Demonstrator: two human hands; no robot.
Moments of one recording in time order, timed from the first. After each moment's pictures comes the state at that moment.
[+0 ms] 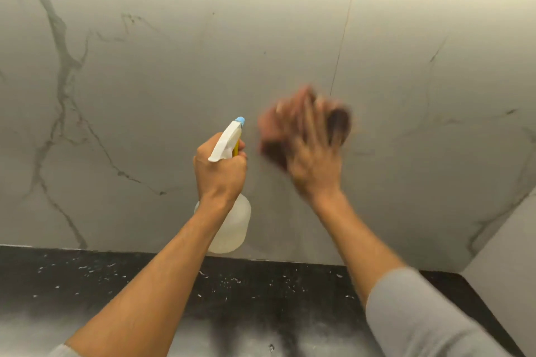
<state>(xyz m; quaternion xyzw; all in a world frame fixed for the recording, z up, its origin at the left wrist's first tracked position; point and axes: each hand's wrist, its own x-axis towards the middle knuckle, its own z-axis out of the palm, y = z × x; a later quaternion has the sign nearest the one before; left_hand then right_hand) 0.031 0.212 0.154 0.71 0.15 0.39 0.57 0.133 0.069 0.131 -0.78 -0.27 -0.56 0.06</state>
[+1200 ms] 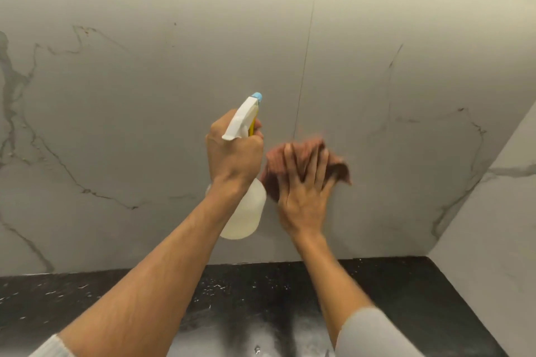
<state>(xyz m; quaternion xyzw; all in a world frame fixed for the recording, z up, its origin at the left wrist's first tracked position) 0.040 0.162 0.199 0.72 0.05 0.37 0.59 0.127 0.044 0.048 -0.83 -0.14 -0.51 0.16</state>
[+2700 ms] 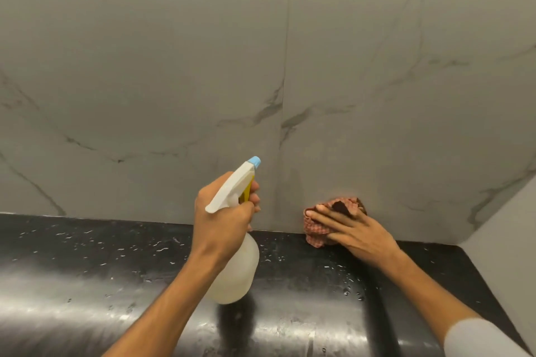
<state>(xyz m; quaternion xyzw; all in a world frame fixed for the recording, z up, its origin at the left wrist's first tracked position) -0.013 0.129 0.073 0.73 0.13 0.25 0.62 0.166 -0.131 -0.082 -0.72 -0.53 -0.37 -0.25</state>
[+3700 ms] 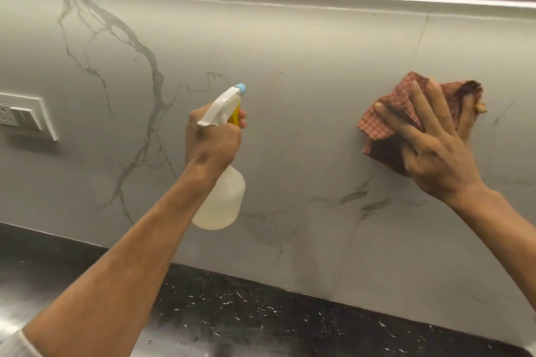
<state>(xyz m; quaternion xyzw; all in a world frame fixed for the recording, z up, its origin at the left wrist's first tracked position) -0.008 0.297 0.257 0.70 0.16 0.43 0.54 0.154 -0.007 0.243 -0.76 -0.35 -0.54 -0.01</state>
